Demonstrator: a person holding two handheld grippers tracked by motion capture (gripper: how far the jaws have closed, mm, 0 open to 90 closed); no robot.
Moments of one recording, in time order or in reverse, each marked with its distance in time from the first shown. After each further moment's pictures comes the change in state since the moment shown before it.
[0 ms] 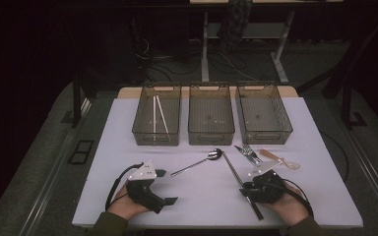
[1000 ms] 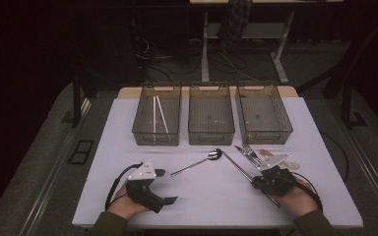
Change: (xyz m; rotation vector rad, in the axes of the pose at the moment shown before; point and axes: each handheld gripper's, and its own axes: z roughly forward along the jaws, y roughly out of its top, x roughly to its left) left arm 0.002 -0.001 -0.001 0.001 0.006 0.003; right arm -0.030 -0.007 -0.009 0.033 -0.066 -0.009
